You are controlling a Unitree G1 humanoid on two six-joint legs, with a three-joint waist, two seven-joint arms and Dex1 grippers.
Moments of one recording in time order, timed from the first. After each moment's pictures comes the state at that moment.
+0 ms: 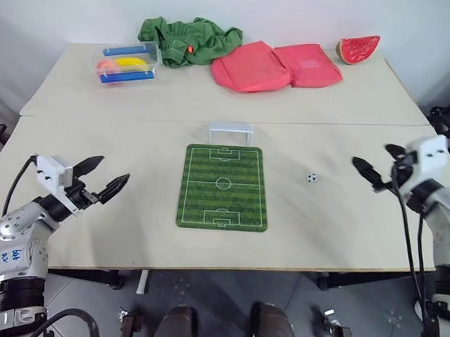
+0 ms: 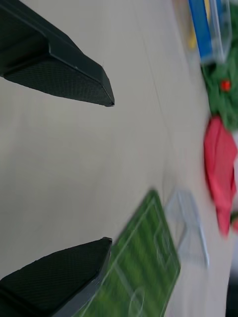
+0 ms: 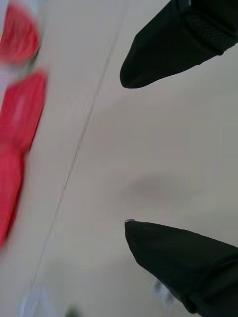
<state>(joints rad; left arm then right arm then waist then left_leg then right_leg) -0.23 0.65 0.37 0.27 -0.47 0.03 -0.89 -0.45 -0.74 -0.23 0.25 0.33 0.27 0.74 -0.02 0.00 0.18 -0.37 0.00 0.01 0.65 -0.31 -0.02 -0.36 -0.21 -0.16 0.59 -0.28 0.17</state>
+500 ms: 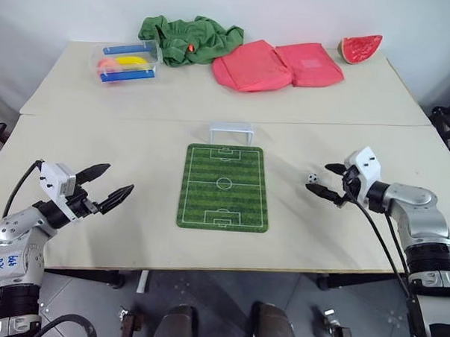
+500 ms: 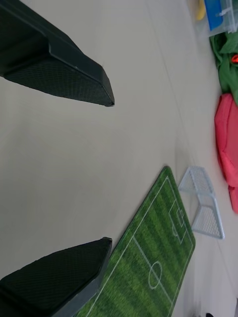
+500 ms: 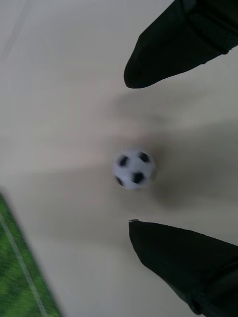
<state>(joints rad) -0.14 0.66 0.40 0.19 -0.48 0.05 -0.91 -0.59 -0.69 -0.02 0.57 0.21 0.14 0.99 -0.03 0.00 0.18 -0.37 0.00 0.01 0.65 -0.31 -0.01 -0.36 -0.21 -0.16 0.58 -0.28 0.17</state>
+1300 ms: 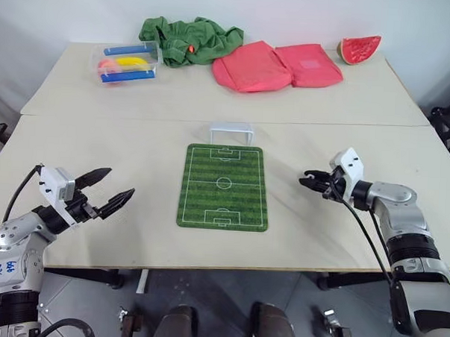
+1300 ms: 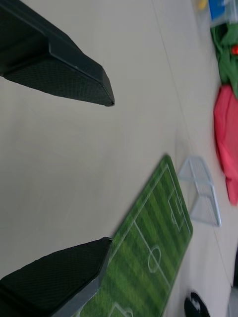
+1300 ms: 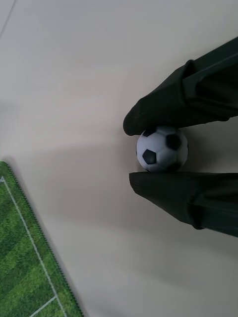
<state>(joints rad) -0.14 0.64 0.40 0.20 -0.51 0.04 -1.01 -0.67 -0.64 0.00 0.59 0.18 0.13 1.06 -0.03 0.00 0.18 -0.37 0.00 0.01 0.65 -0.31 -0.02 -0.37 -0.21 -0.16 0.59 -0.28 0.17</state>
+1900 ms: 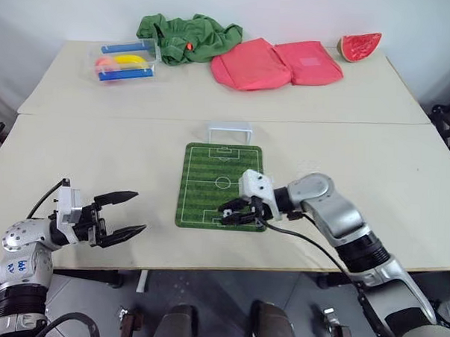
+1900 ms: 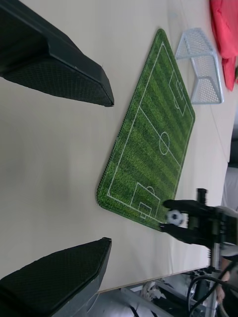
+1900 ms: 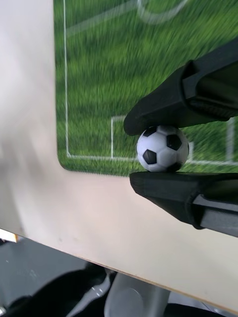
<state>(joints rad) -0.17 0.63 0.33 0.36 -0.54 -0.11 -1.42 -0.71 -0.44 0.43 0.13 0.17 0.37 1.23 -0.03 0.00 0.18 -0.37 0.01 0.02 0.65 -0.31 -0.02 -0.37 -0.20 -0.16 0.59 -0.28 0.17</state>
